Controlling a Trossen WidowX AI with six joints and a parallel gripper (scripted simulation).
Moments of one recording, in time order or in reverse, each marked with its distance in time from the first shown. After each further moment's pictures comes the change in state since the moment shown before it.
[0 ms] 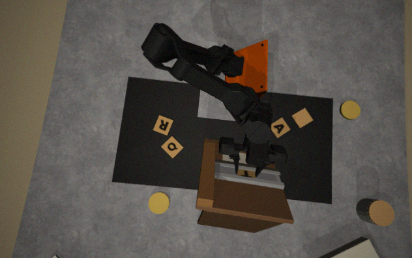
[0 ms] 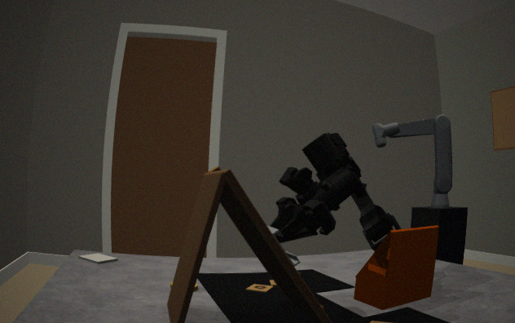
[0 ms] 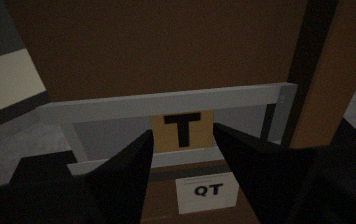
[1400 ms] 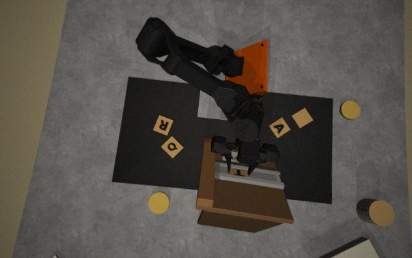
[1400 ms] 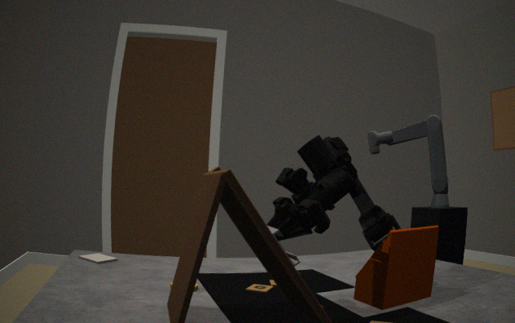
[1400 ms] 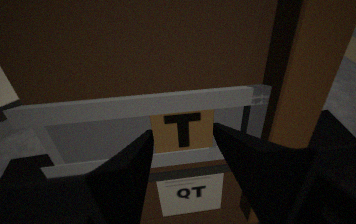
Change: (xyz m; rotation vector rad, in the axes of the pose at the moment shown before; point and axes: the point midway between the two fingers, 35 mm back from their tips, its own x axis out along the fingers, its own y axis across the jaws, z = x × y) arm 0.000 -0.022 0.000 0.002 -0.001 0.000
